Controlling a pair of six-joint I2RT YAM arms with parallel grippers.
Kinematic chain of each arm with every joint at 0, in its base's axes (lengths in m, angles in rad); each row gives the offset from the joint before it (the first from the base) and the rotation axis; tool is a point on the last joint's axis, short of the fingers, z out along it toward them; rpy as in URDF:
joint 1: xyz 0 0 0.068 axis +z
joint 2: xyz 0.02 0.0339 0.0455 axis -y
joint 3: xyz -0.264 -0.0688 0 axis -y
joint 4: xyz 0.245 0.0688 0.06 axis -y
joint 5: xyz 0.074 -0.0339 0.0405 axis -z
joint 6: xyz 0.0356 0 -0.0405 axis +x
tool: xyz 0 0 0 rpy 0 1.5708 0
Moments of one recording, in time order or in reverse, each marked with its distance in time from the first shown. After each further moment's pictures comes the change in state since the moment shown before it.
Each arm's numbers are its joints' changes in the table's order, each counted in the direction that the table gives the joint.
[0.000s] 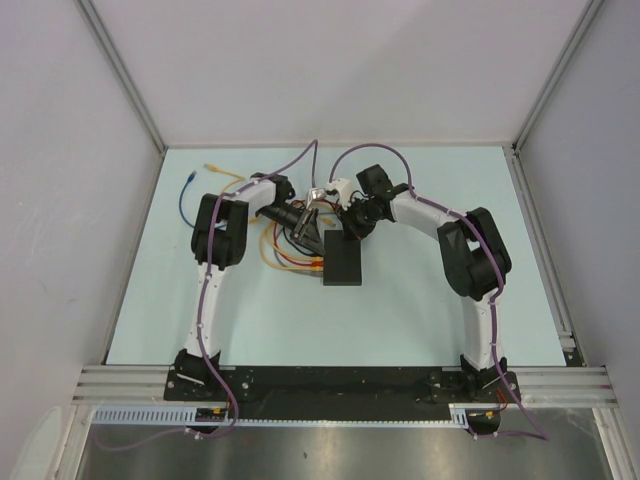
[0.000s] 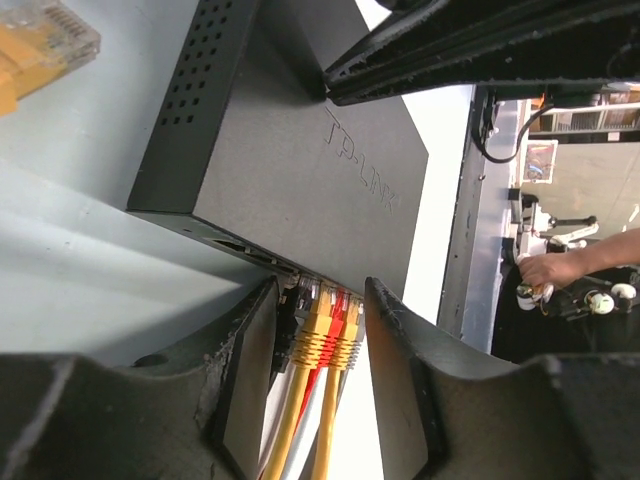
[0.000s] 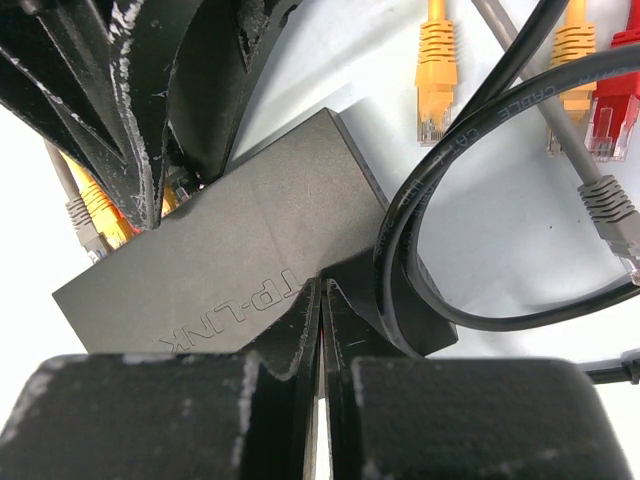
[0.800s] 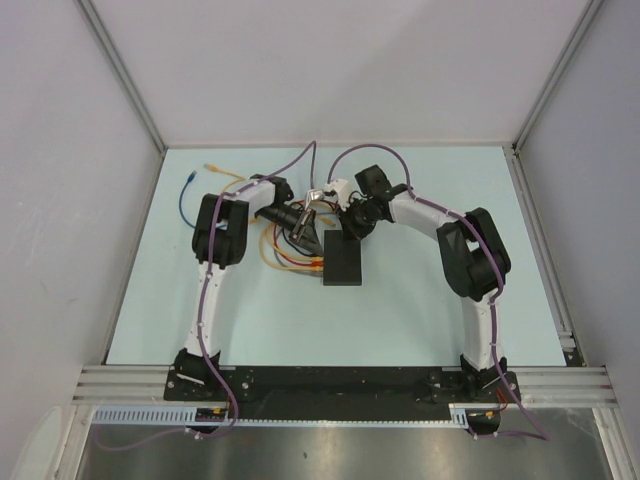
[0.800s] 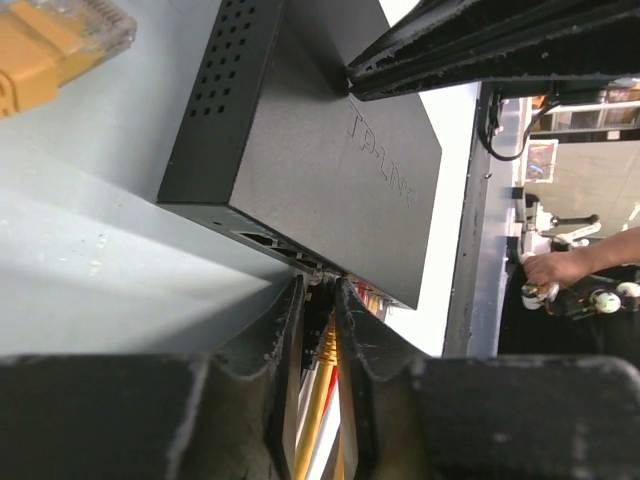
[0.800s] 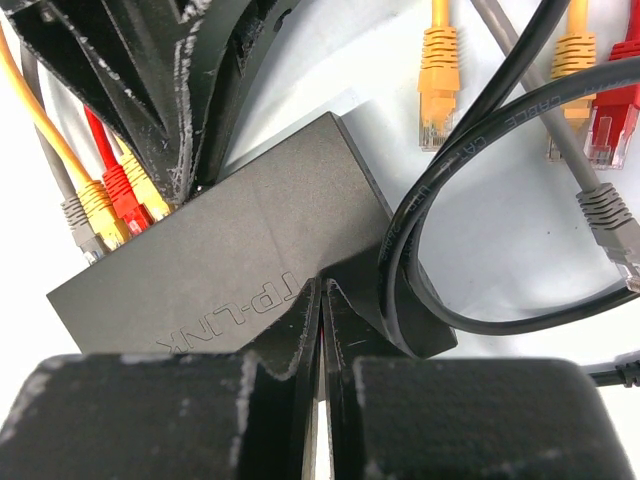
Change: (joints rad) left arm 0.011 -0.025 0.006 -0.007 0.012 0.040; right arm 0.008 0.002 0.000 0.003 0.012 -0.016
